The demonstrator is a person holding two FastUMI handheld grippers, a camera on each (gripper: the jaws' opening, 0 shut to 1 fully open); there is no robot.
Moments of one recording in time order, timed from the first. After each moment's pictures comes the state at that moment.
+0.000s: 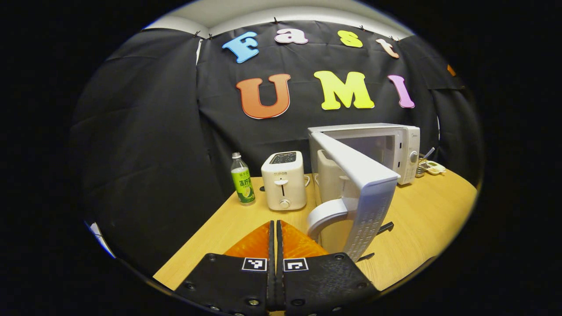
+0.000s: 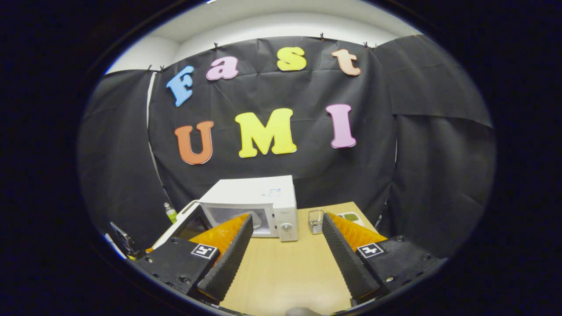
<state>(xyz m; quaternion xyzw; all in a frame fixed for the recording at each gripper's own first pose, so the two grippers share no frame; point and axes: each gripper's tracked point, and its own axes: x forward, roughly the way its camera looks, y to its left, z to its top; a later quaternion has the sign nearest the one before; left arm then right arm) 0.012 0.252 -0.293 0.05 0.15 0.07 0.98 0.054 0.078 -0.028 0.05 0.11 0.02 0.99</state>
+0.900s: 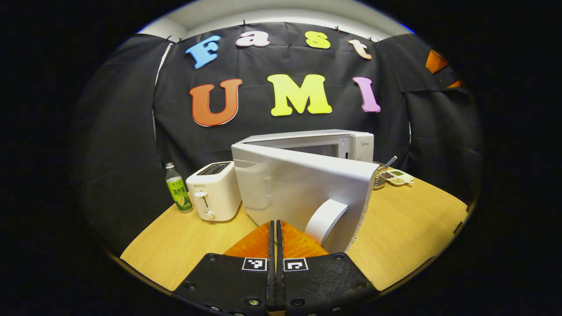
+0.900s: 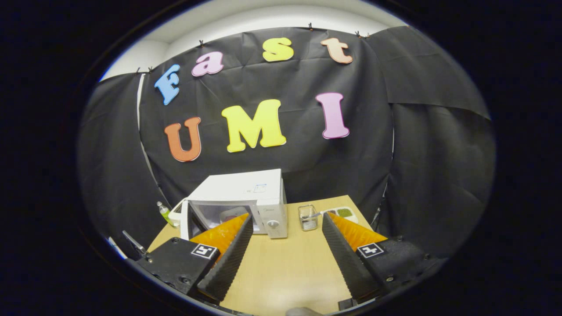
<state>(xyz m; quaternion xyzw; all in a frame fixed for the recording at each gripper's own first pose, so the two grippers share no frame) 0.063 0.067 -0.289 0.05 0.14 -0.03 0.99 0.091 0.018 -0.041 0.06 0.15 0.02 0.99</state>
